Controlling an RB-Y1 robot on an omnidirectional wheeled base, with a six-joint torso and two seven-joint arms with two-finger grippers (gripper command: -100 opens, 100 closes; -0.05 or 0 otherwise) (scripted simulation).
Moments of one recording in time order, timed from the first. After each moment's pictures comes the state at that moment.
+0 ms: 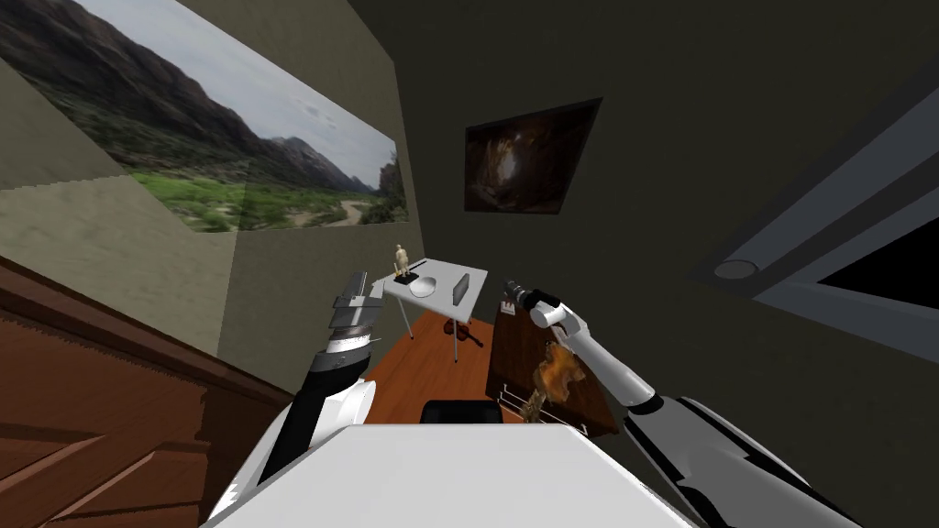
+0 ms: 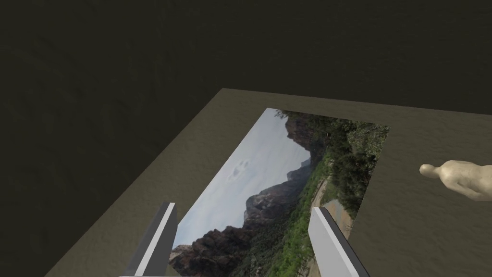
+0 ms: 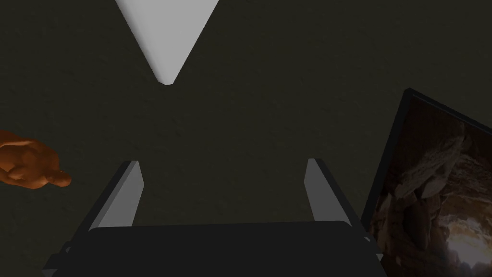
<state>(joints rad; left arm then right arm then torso) 0.54 0.00 0.01 -2.37 -0.10 -0.42 0.05 -0.30 -0.72 0.28 -1.64 -0.75 0.39 0.35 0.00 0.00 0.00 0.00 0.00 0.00</state>
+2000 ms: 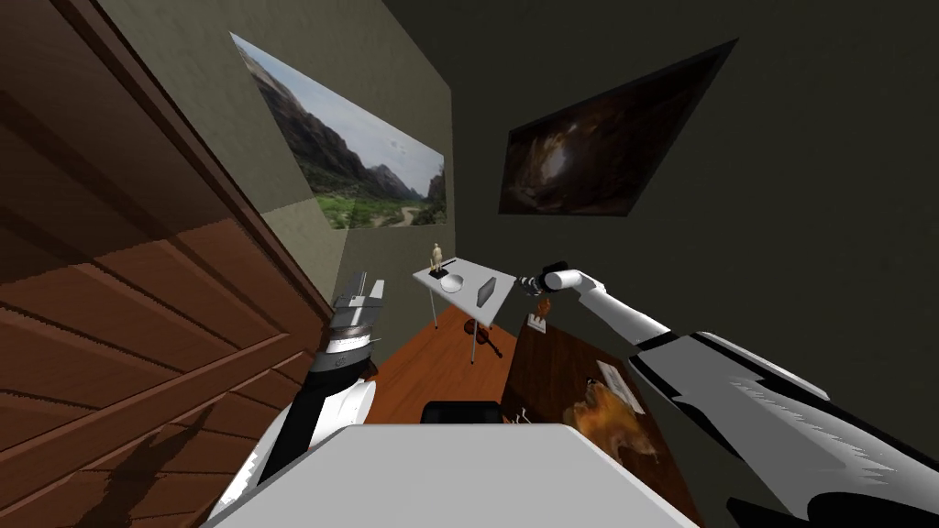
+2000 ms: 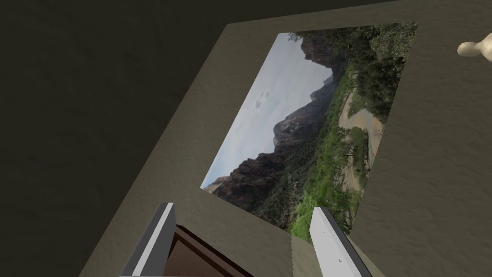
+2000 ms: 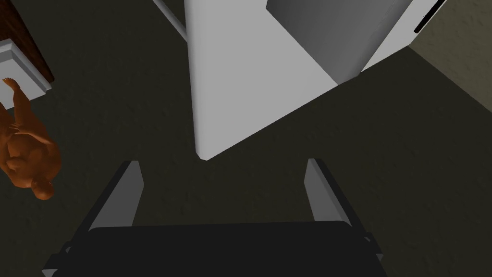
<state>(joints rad) 0.54 0.00 0.01 -2.37 -0.10 -0.42 0.05 -0.70 -0.99 0.44 -1.29 -1.11 0.95 0.62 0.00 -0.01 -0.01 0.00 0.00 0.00</state>
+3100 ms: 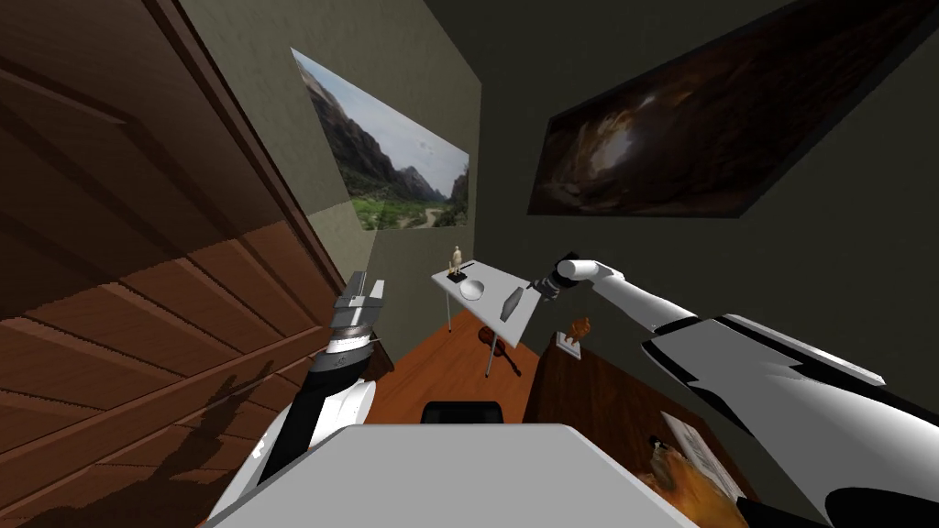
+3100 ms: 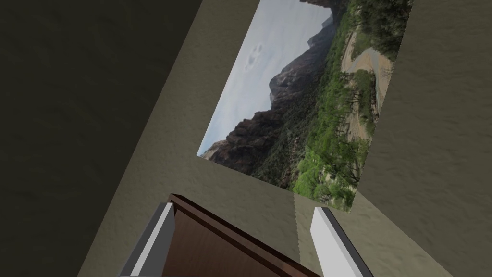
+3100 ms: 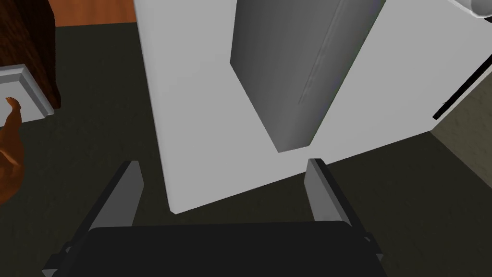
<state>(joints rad) 0.54 0.00 0.01 -2.37 -0.10 -0.42 0.05 -0.84 -1.10 0.54 -1.14 -1.27 1.24 0.74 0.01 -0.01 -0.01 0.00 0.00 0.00</state>
